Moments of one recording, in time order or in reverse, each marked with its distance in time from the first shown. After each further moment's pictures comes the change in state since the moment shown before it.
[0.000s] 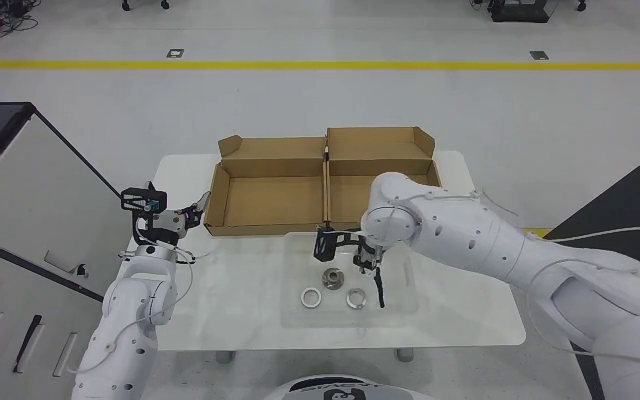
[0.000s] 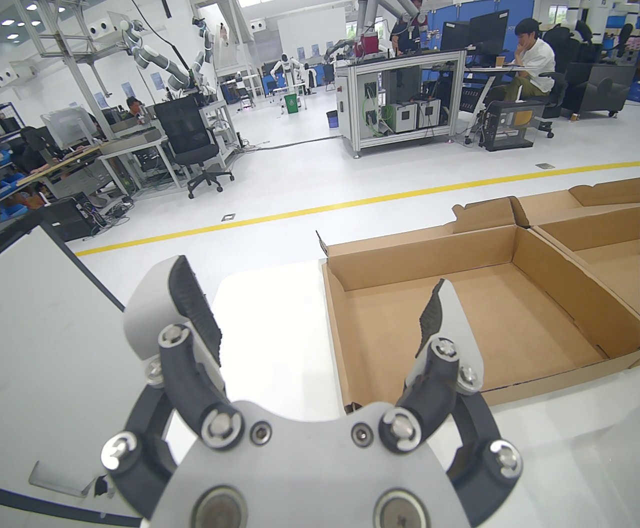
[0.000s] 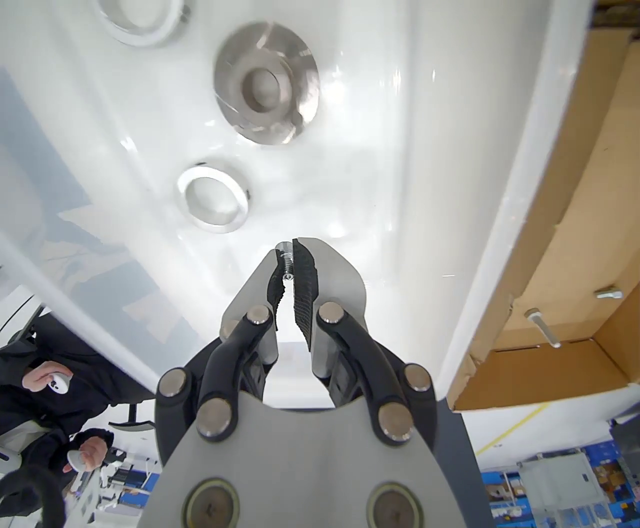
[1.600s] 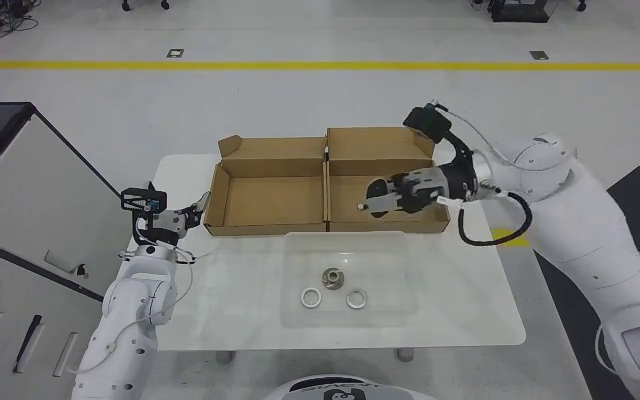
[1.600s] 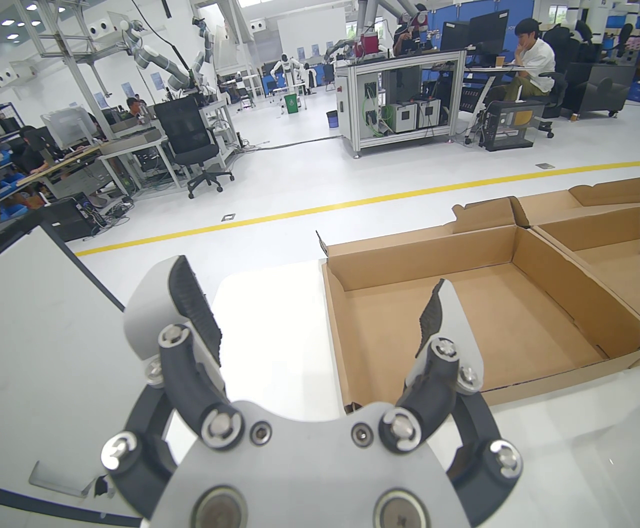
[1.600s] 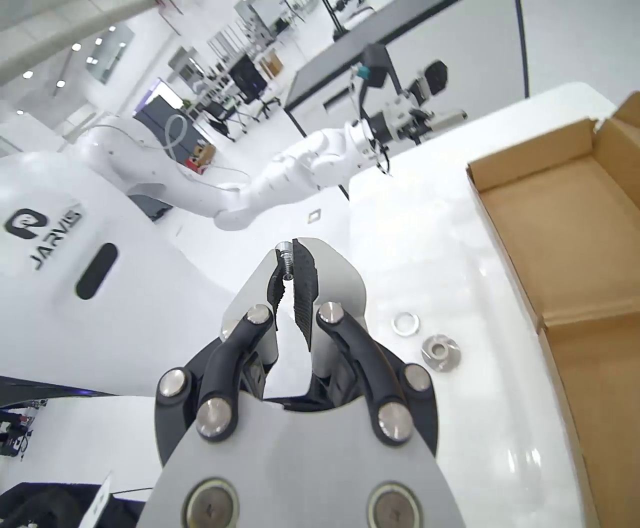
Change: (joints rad) left arm 0.000 0.000 0.000 0.000 0.000 0.000 0.000; right arm -0.307 0.262 0.689 -0.072 1.049 -0.261 -0.261
